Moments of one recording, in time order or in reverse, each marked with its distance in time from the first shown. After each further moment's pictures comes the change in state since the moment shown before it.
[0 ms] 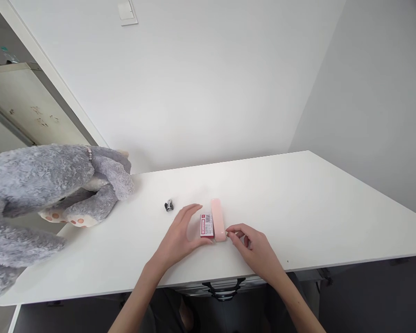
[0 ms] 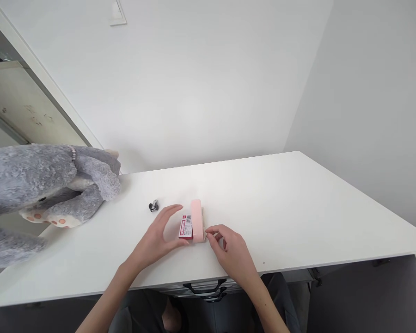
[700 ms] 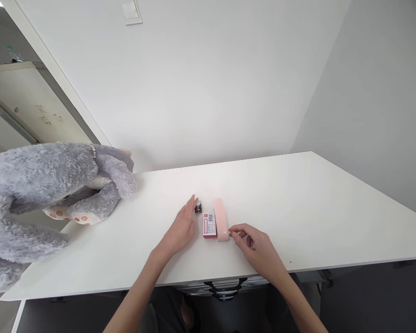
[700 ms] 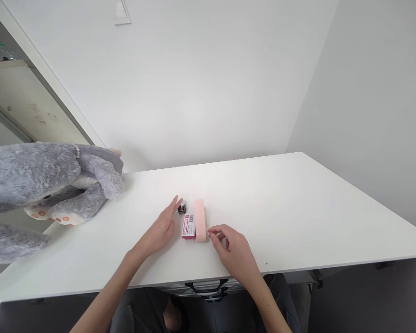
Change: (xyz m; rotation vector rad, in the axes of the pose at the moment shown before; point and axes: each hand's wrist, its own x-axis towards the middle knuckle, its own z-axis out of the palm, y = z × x) left_hand 0.007 -0.033 0.009 0.032 -0.123 -0.139; right_hand -0.001 -0.002 0.001 0.004 -0.015 0.041
